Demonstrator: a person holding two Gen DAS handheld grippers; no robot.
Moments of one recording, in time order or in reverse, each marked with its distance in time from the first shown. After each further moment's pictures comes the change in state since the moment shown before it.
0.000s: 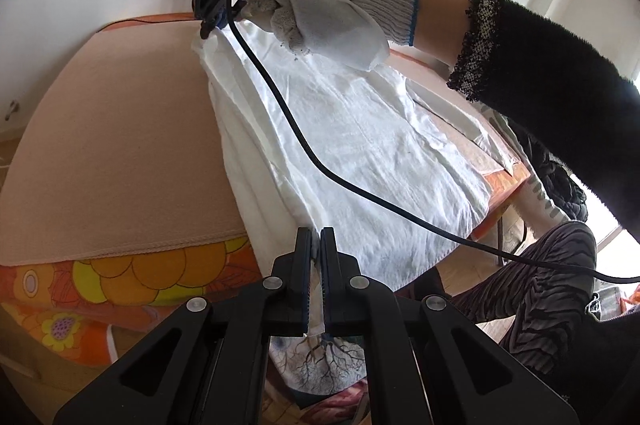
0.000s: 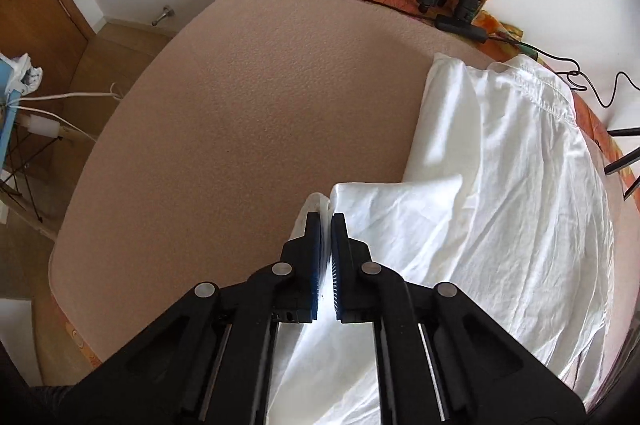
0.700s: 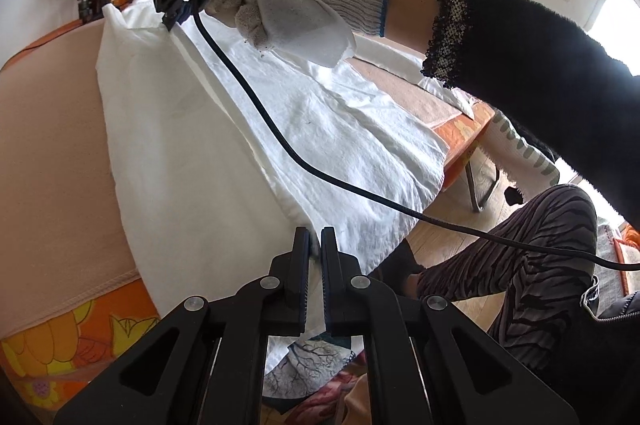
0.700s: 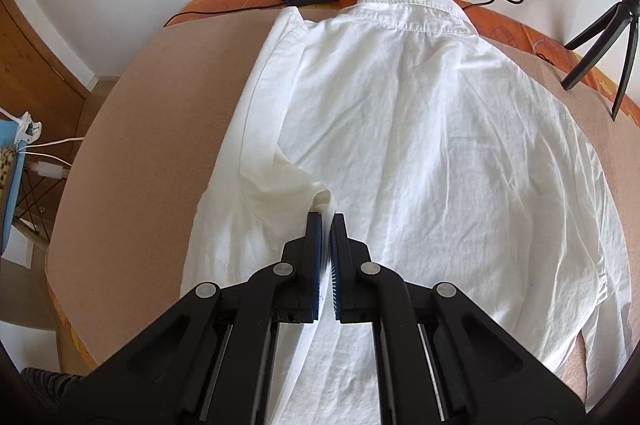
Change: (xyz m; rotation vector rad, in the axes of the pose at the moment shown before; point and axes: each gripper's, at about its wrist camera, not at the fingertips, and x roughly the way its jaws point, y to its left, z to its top) left arm 0.076 -0.085 0.016 0.187 0.176 -0.136; right arm -0.008 -0.170 -0.079 0.164 -0.082 0.062
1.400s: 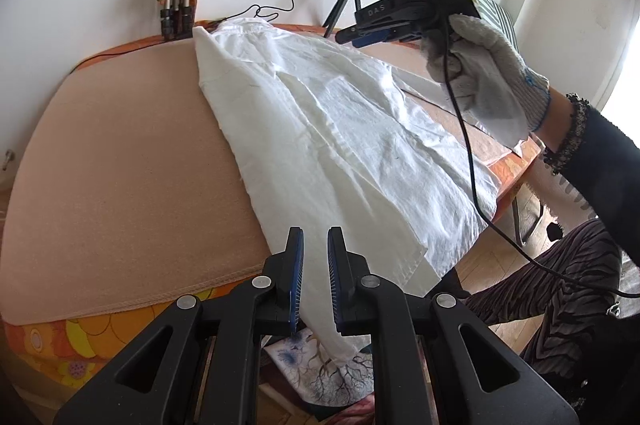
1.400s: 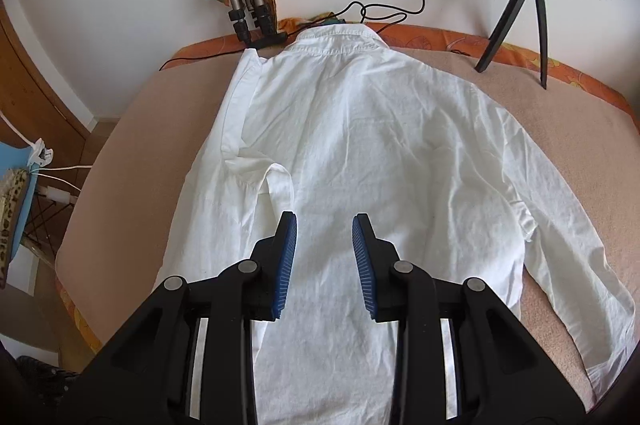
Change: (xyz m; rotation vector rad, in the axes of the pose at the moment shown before) left arm -0.053 0.037 -0.007 -0.069 -0.136 0.205; right arm -0.096 -0.063 -0.074 0.094 -0.183 -0.012
